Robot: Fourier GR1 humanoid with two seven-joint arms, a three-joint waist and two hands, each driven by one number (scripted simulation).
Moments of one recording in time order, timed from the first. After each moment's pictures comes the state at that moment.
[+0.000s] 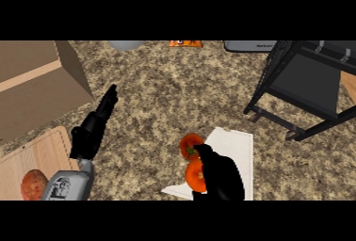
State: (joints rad) left arm -0.16 0.07 -0.04 -1.45 -0.15 0.00 0.02; right arm -0.04 -0.04 0.66 -1.62 1.01 0.14 0.71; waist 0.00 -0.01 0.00
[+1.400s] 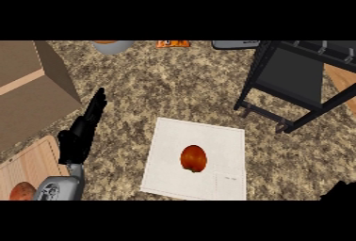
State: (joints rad) left arm -0.12 0.09 0.00 -1.47 -0.14 0.01 0.02; right arm 0.33 -0.95 0.18 -2.00 0.14 0.25 -0.62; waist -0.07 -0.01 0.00
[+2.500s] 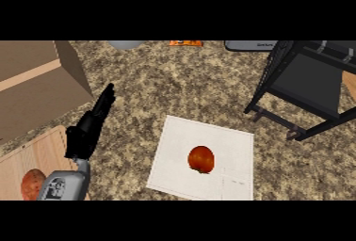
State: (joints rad) left arm -0.16 0.08 -0.03 -1.47 -0.14 -0.02 0.04; right arm 0.19 -1.18 -0.59 -1.62 -0.56 0.53 -0.49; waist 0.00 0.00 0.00
